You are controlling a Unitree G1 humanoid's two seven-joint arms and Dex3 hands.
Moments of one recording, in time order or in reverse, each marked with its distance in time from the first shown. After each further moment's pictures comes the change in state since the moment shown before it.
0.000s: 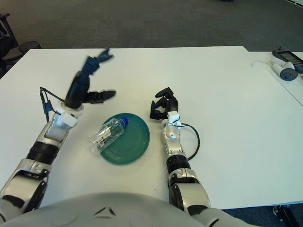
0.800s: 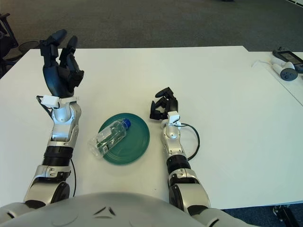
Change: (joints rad) left arm 0.051 -0.181 0.163 -0.126 -0.117 0.272 0.058; right arm 0.003 -0.001 0.001 -0.005 0.002 0.000 0.013
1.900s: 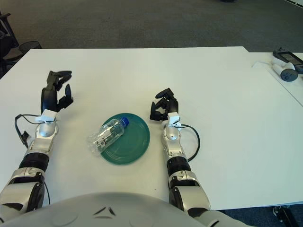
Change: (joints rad) left arm 0.019 0.263 0.072 0.641 0.194 -0.222 -0.023; right arm 0.025 0.002 0.009 -0.036 -0.002 0.013 -0.017
